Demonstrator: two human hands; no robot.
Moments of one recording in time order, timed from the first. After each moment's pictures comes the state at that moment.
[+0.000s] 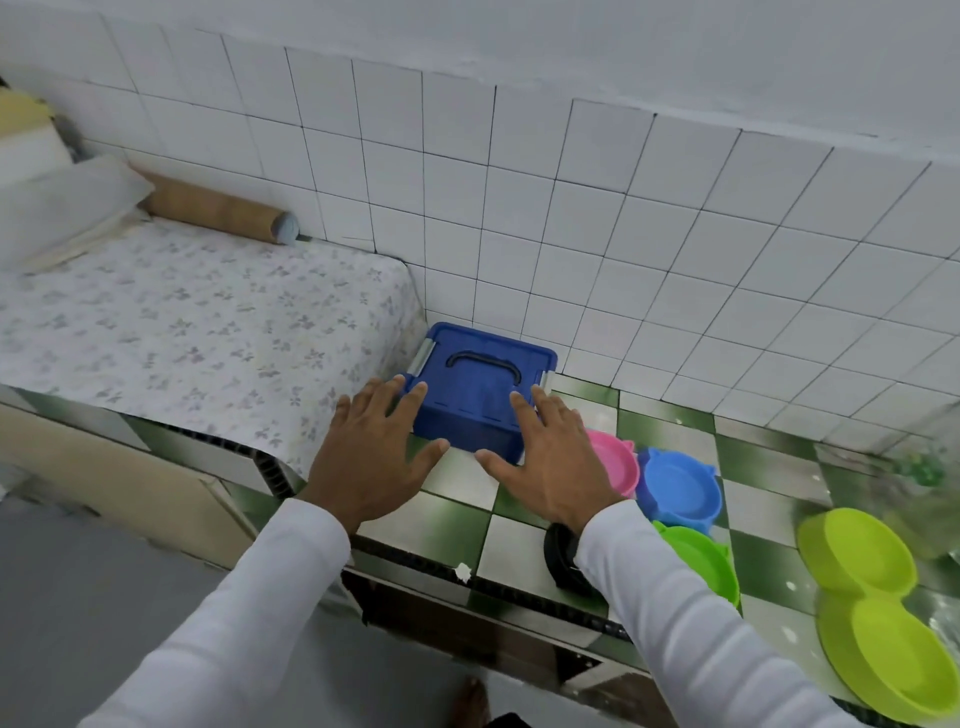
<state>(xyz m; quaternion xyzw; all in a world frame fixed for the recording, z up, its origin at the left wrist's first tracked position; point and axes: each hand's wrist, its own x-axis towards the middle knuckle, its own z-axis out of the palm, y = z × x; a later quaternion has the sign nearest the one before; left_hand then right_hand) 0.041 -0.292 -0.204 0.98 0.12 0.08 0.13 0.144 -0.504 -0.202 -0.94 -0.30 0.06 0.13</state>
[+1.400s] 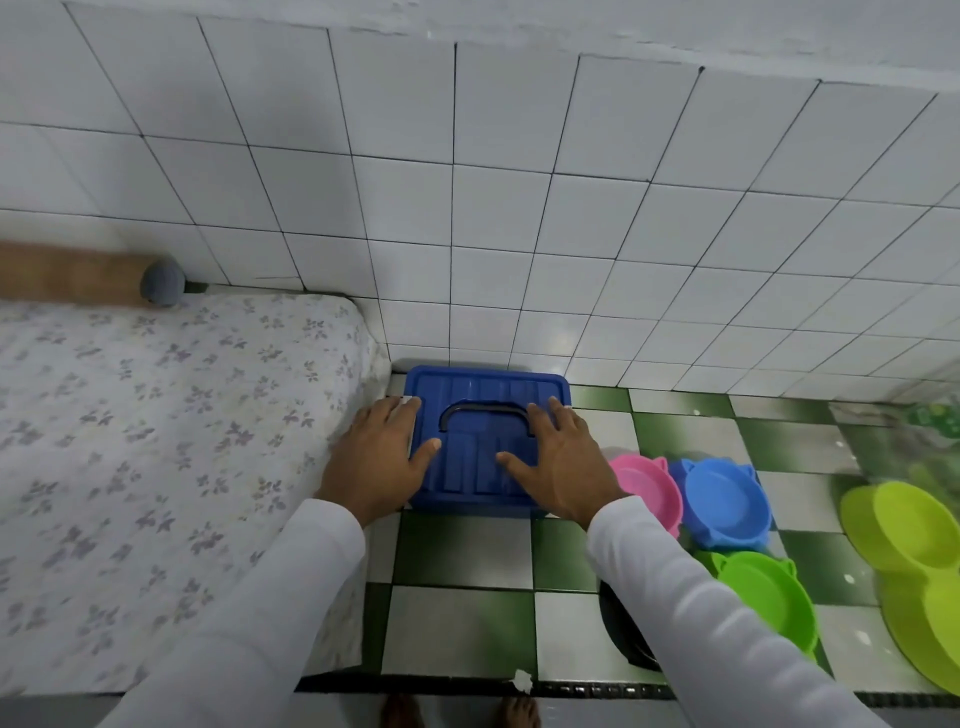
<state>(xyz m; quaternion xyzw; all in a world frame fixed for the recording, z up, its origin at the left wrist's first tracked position) 0.233 -0.177 -0.260 0.98 0.06 -0.05 0.19 0.279 -0.417 -0.257 -0.97 -0.12 0.14 0.13</state>
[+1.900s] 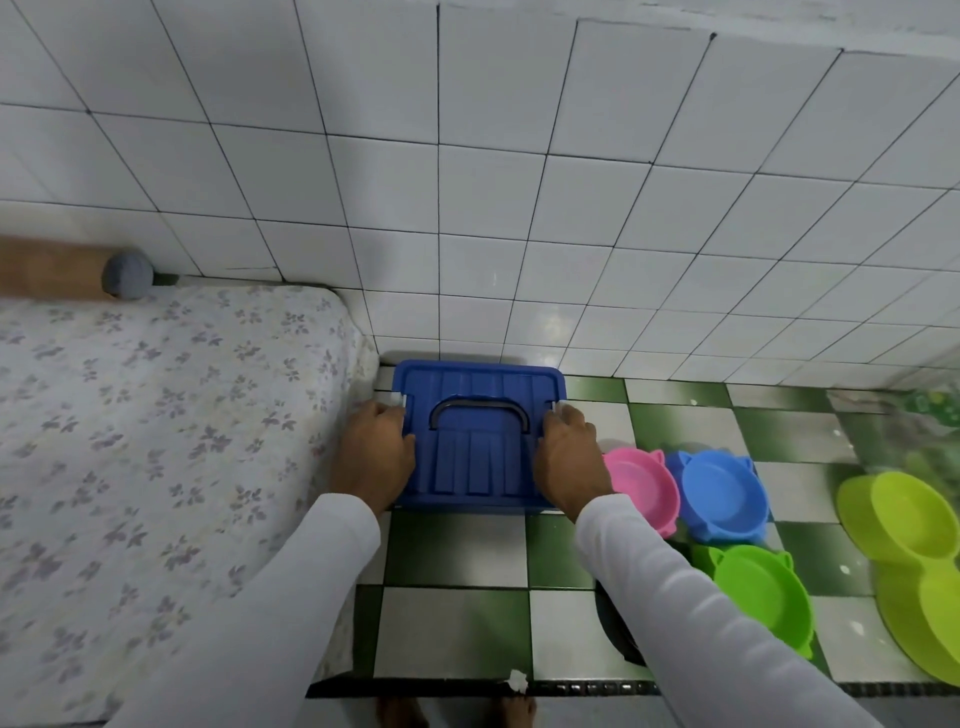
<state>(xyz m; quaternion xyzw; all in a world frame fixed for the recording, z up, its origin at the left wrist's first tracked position) 0.256 -0.186 -0.282 0.97 0.13 -0.03 0.18 0.300 -0.418 -0.290 -0.98 -0.03 0.14 0.13</state>
